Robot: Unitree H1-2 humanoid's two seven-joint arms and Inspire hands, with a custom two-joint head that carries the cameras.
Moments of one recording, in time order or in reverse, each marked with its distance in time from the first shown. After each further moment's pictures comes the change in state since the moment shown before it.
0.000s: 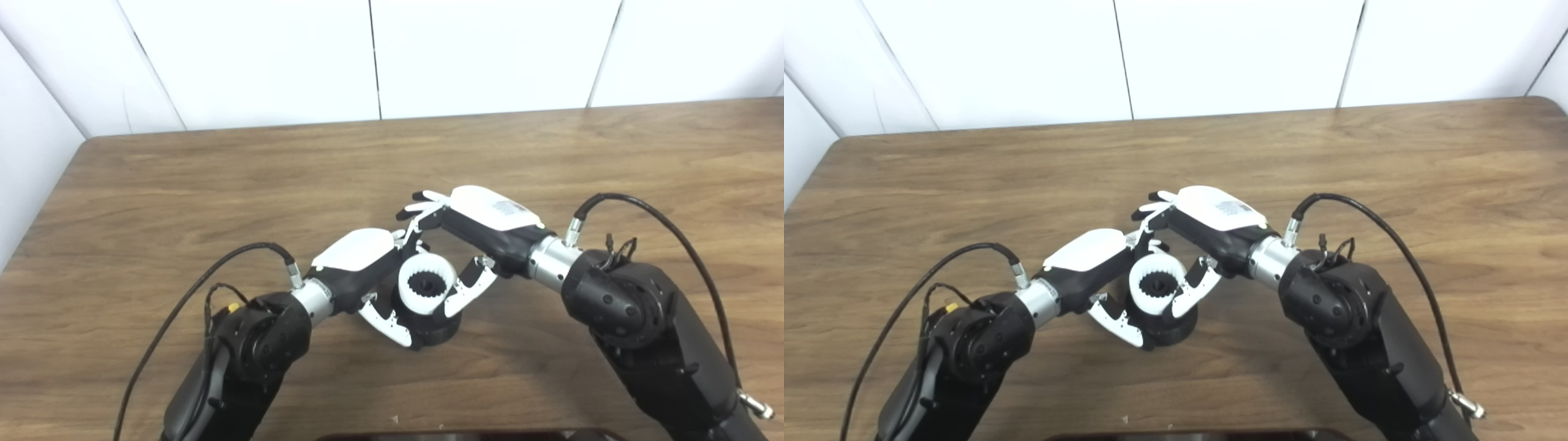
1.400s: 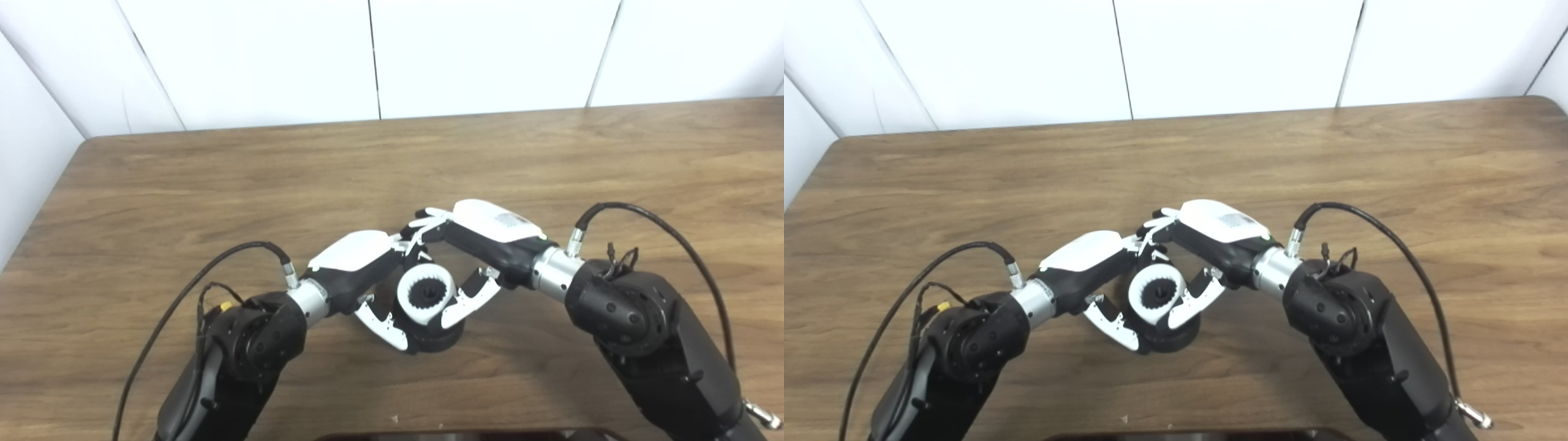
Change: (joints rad) left arm -0.001 0.017 0.001 -0.025 -0.025 0.041 -0.029; right arm 0.036 -0.016 0.003 0.002 0.031 -0.004 0.017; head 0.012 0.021
